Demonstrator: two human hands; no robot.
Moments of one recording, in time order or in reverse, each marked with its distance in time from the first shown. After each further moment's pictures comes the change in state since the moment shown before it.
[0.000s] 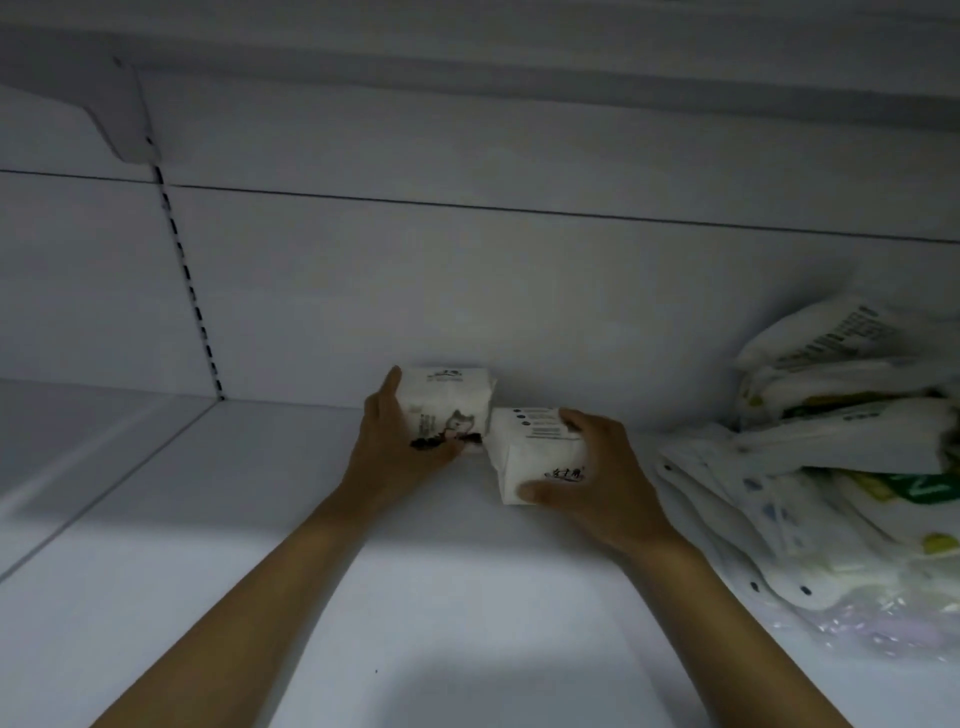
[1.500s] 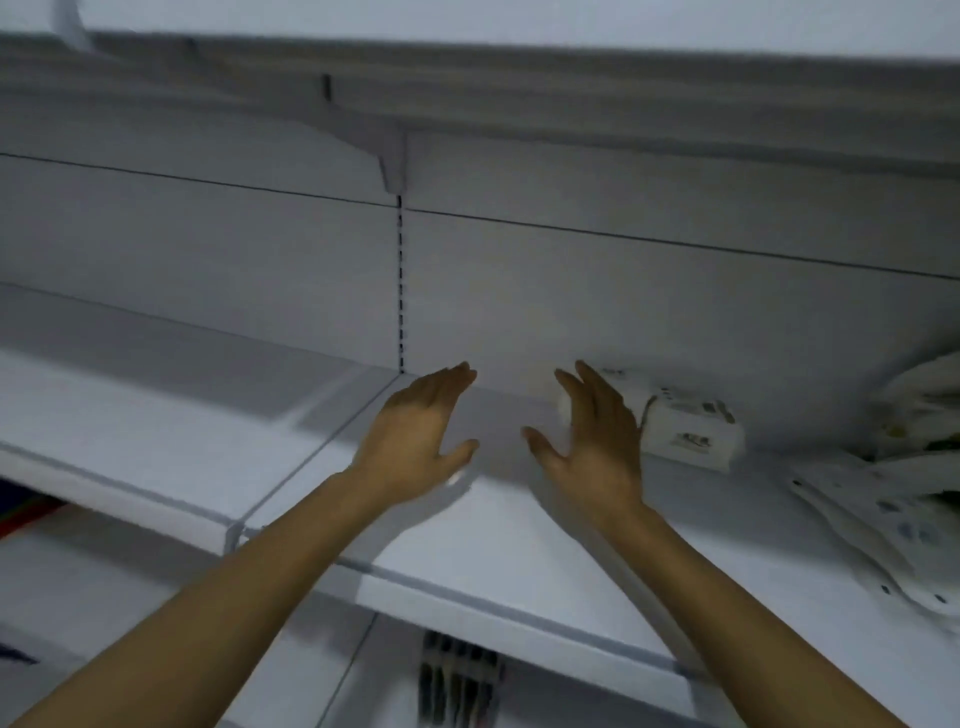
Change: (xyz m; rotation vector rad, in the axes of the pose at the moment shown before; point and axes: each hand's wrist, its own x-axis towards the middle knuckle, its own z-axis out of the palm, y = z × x) left_hand -0.105 -0.010 -0.184 0.600 -0.031 0.444; right_hand -0.046 -0.146 0.099 -0.245 0.135 -0.456
